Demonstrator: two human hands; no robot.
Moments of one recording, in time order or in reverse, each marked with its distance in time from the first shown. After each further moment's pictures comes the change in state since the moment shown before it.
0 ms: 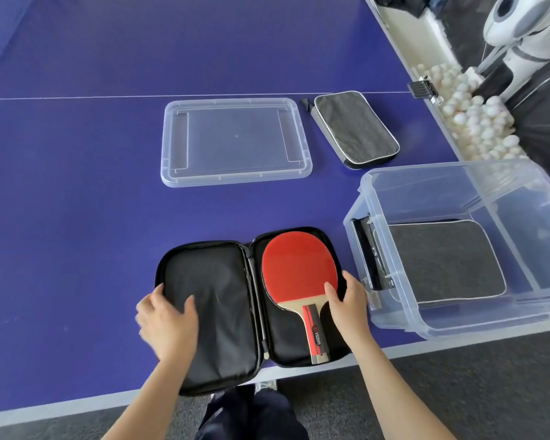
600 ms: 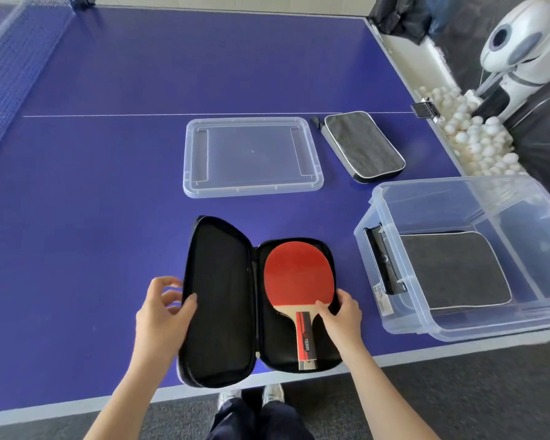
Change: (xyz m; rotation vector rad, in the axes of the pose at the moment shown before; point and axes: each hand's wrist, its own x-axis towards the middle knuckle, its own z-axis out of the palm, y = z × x) left_hand -0.006 0.015 -0.101 -0.424 -0.265 0.141; right_hand -0.027 -0.019 0.027 0.027 -0.045 0.096
